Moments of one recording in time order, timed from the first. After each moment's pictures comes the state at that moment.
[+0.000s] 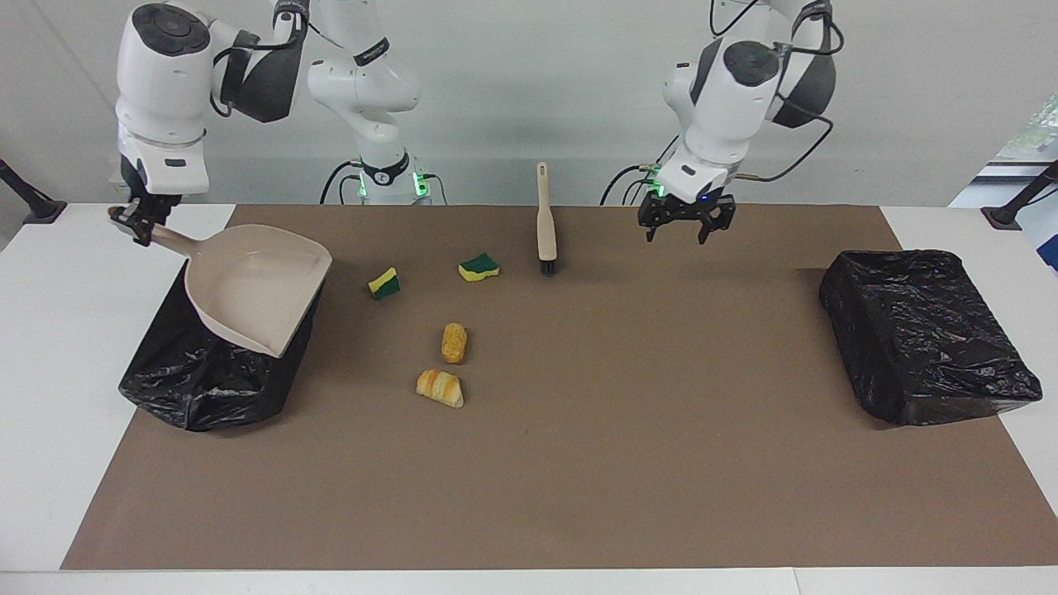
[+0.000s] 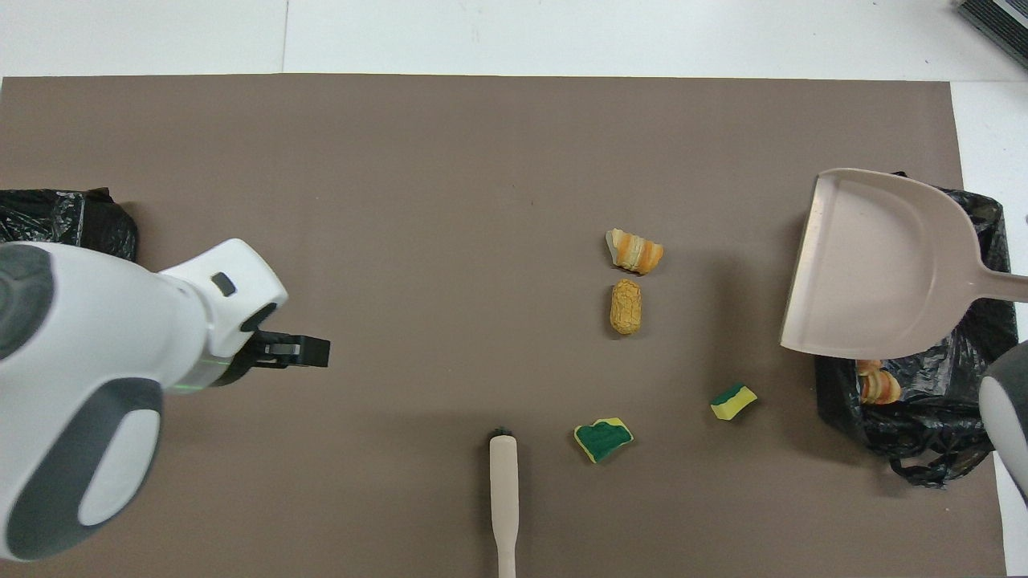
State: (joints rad) left arm -0.19 -0.20 -0.13 -1.99 -0.07 1.80 -0.18; right arm -0.04 -0.15 -0.03 -1.94 -0.50 1.85 -1.19
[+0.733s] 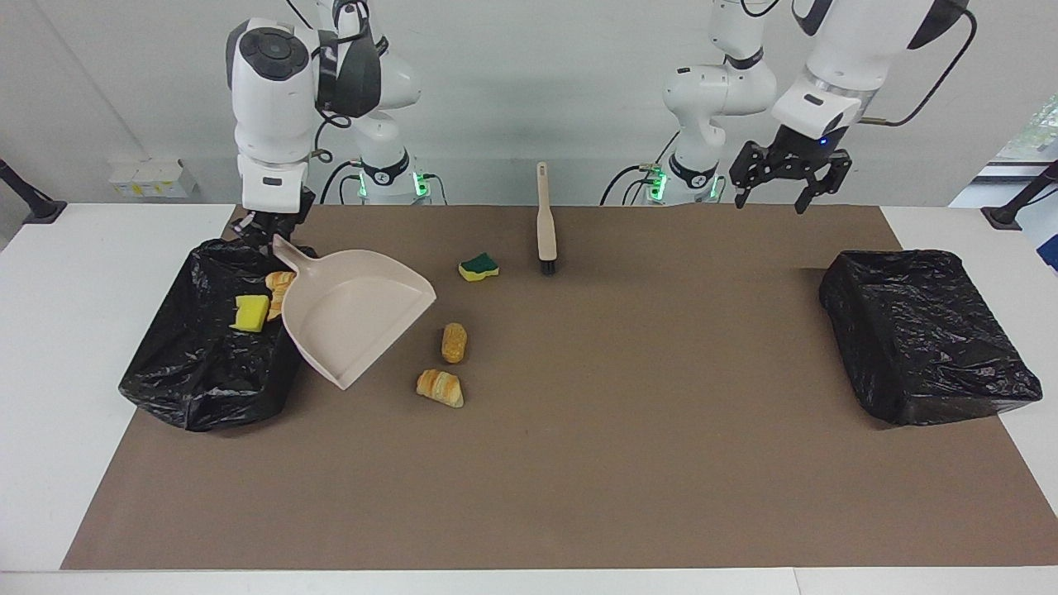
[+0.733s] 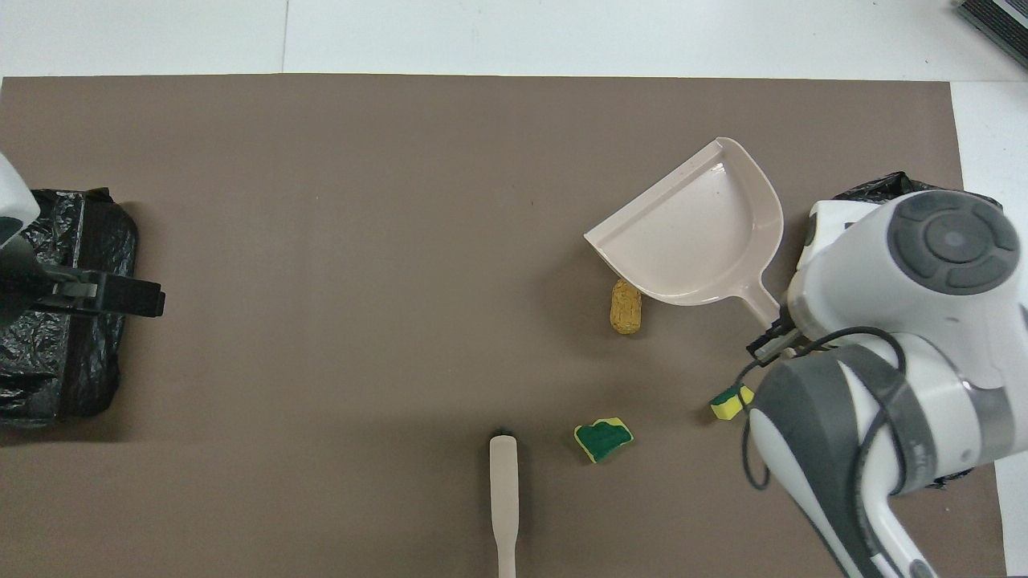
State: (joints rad) left arm -0.03 -0.11 -0.13 -1.59 -0.02 1.51 -0.01; right arm 0.28 -0.05 -0.02 -1.96 -0.14 1.77 -0.24
